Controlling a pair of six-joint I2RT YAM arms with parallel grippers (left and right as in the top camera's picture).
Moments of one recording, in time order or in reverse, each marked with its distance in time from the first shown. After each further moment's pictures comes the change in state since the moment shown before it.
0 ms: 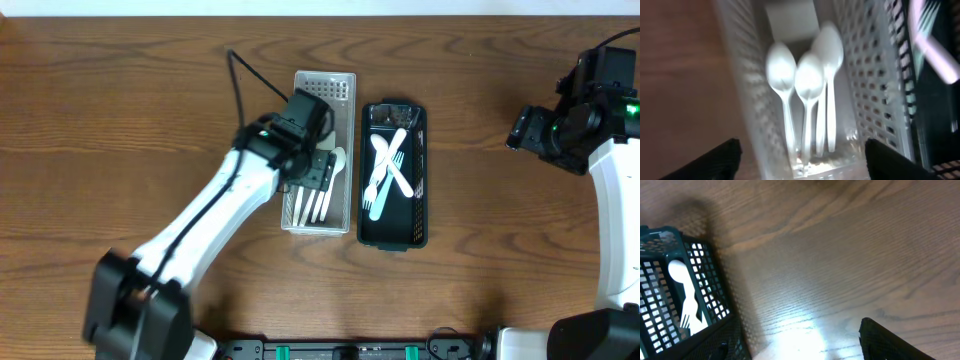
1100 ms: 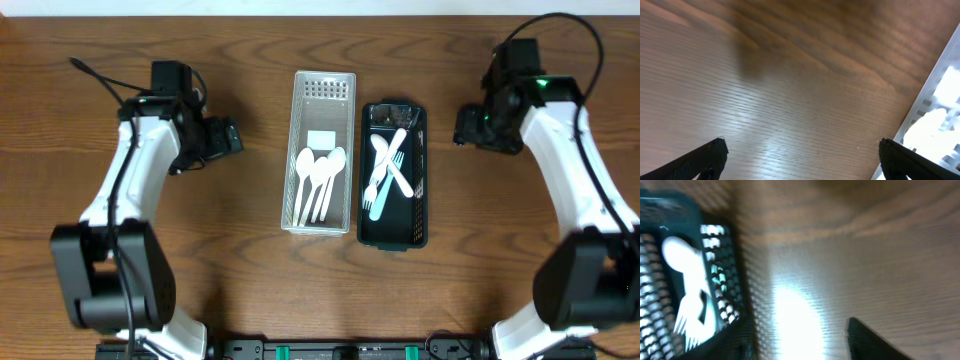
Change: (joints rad) left arm 0.533 0.175 0.034 -0.042 0.153 -0.084; right arm 0.207 0.264 -0.003 0.116 0.000 -0.008
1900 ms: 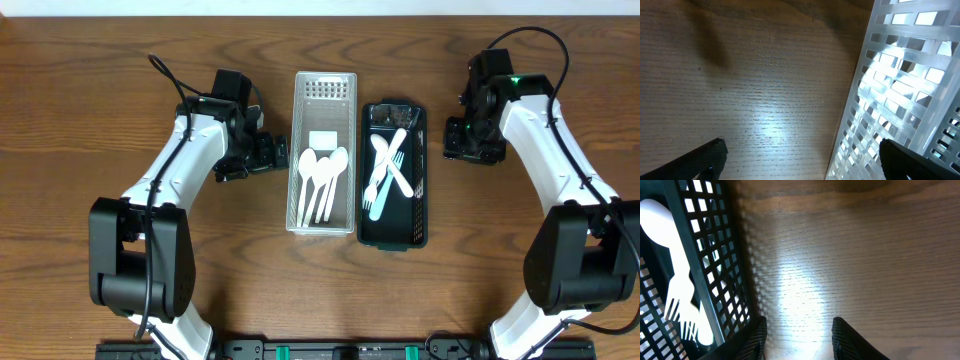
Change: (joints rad) left arm -0.200 0.052 0.000 -0.036 0.089 0.007; right arm 0.046 0.064 -0.002 -0.053 -0.032 0.012
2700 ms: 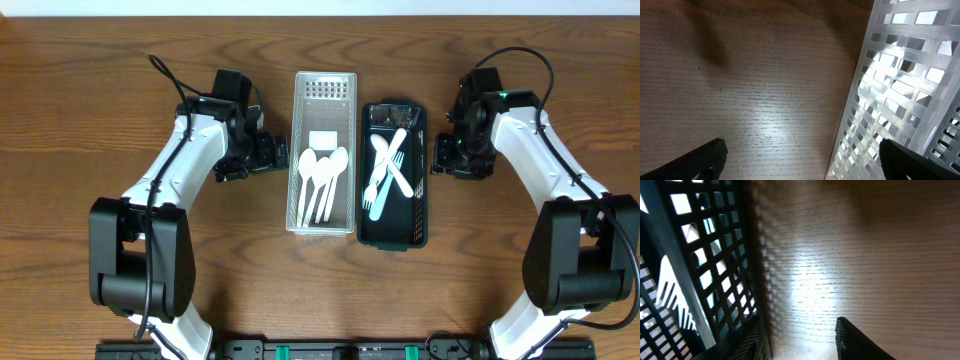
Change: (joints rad) left arm 0.000 0.000 0.000 -0.001 0.000 0.000; right arm 0.013 0.000 -0.123 0.074 -0.096 -0.019
